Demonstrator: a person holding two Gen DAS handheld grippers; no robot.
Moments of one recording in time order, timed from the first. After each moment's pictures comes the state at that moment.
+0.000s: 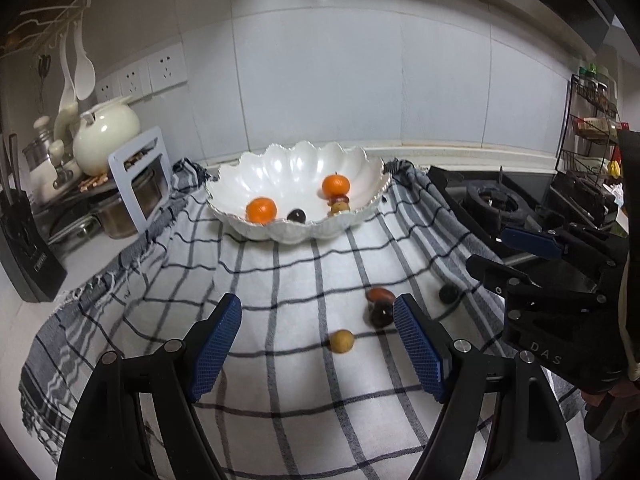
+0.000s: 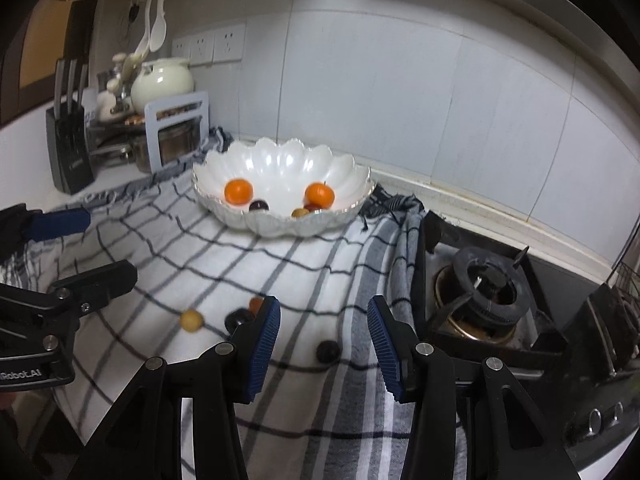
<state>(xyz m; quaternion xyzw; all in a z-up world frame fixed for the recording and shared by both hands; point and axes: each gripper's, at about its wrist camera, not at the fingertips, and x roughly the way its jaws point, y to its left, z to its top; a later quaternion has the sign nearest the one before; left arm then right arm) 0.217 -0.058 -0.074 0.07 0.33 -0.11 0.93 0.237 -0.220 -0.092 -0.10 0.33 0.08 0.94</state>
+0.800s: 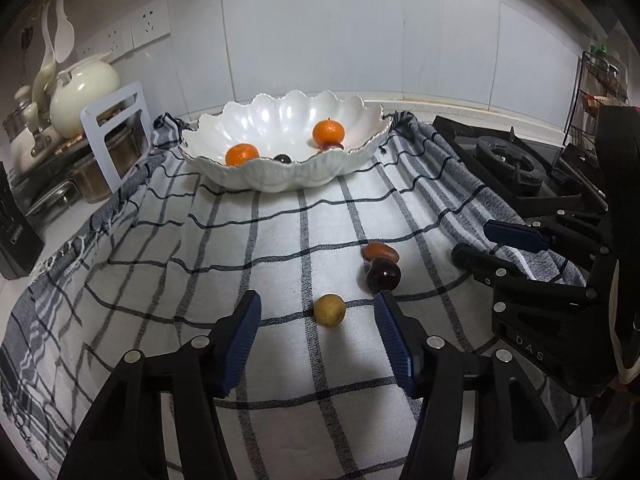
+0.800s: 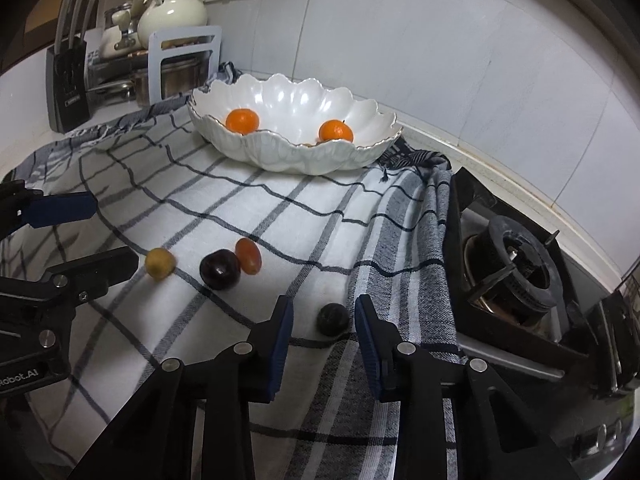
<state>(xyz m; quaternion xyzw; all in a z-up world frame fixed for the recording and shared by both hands) 0.239 -0.073 -0.125 0.07 0.39 -0.11 0.91 0.265 -0.216 -0.146 -0.15 0.39 0.10 0.90</state>
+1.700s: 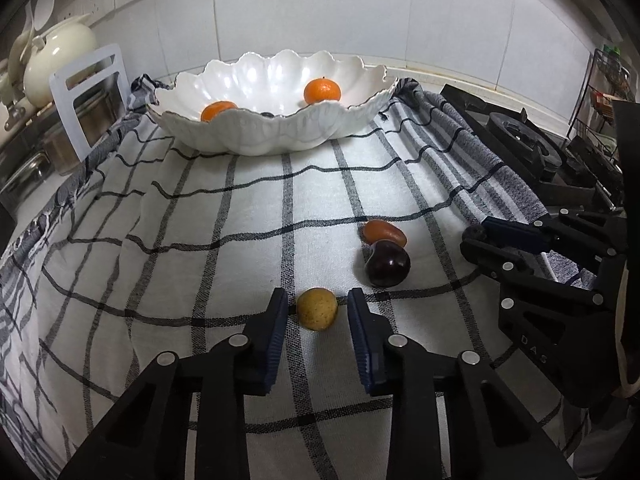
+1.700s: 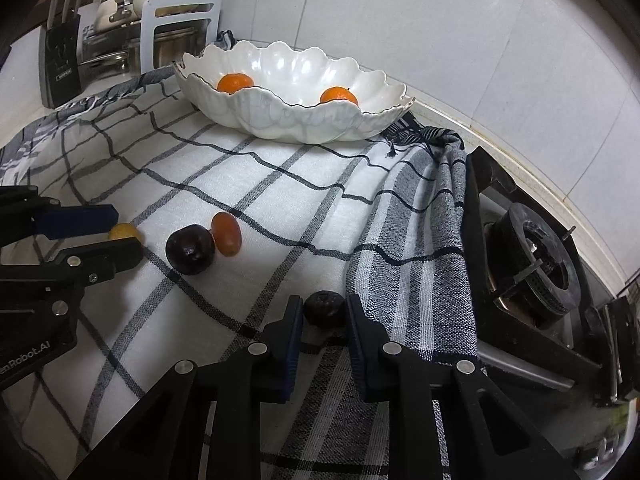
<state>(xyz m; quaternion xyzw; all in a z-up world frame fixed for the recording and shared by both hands) 0.269 -0.080 -0.160 0.04 0.44 -0.13 0.89 0.284 -0.217 -0.172 -0.17 0.42 0.09 0.88</state>
